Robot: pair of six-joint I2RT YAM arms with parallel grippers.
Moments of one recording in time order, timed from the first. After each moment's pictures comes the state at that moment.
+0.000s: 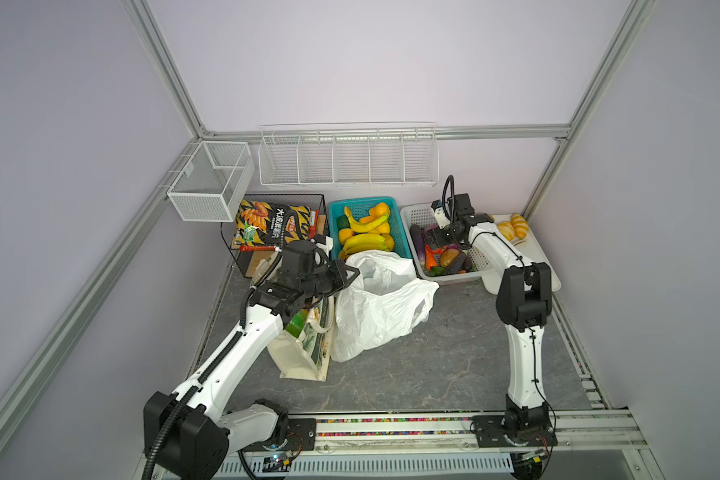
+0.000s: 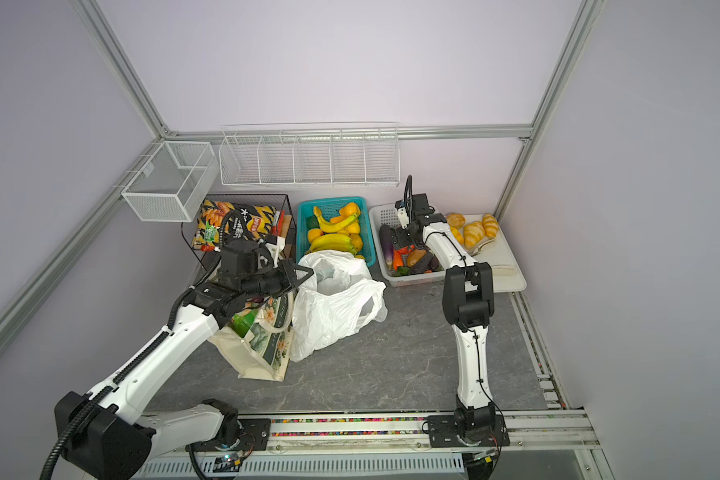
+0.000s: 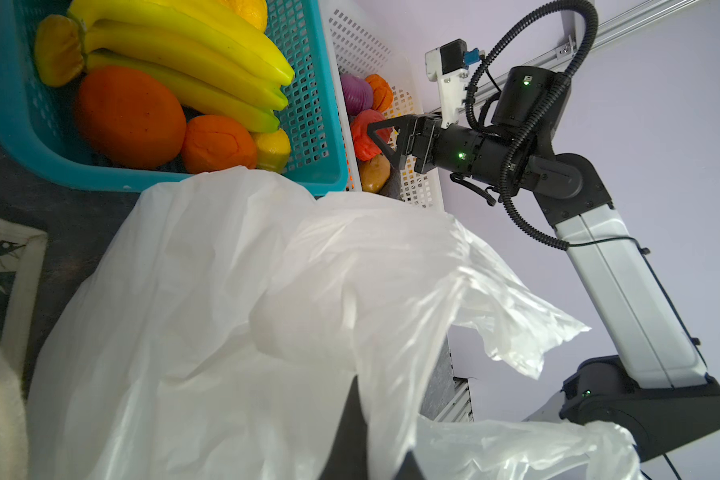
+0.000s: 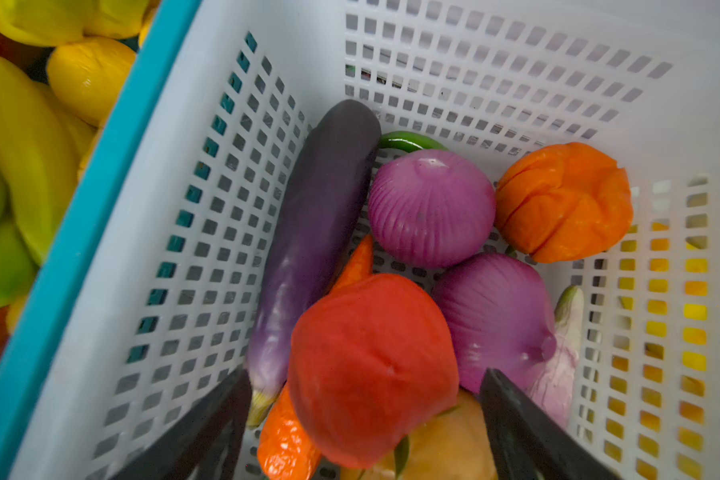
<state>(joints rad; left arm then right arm) -0.44 1.21 1.06 -0.37 0.47 -0.80 0.22 2.28 2.06 -0.71 -0.09 -0.19</state>
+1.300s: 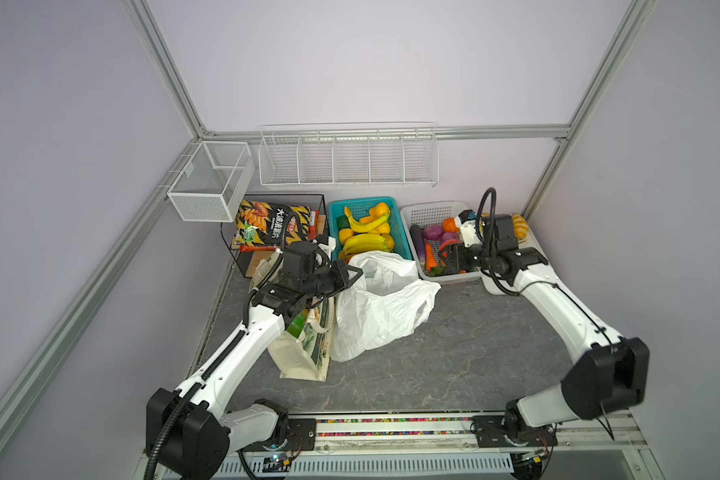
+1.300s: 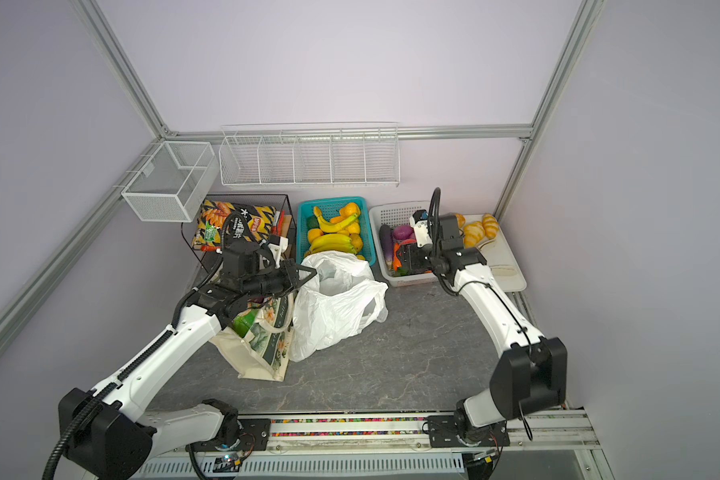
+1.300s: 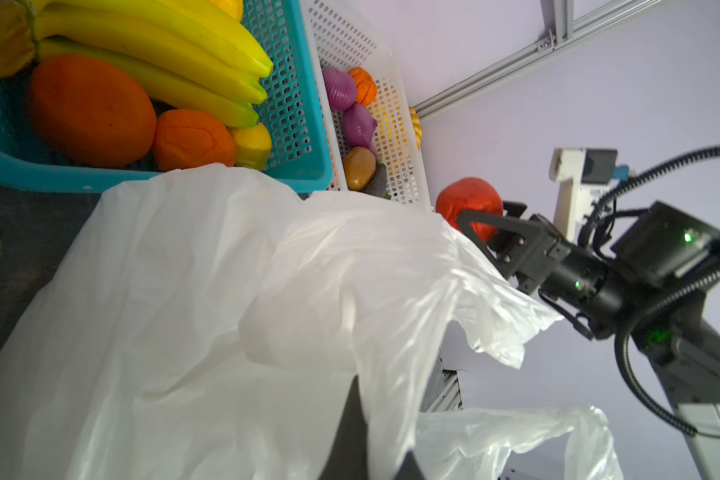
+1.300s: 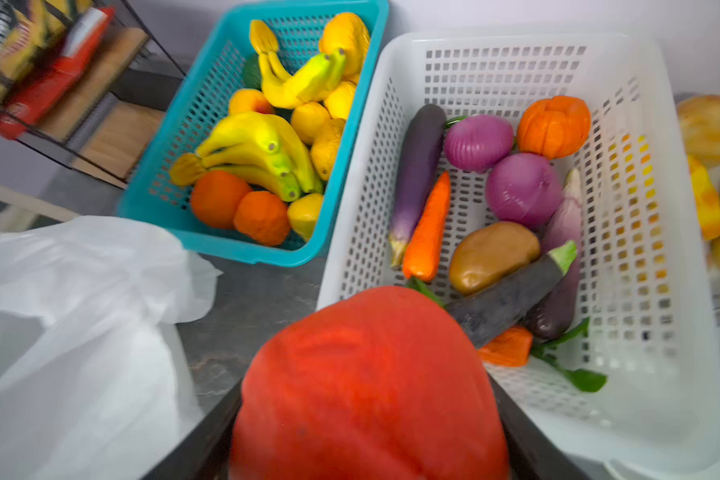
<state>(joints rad) -0.44 1.22 1.03 -0.30 0.52 -0.81 0.28 1.40 1.23 -0.54 -0.23 0.10</state>
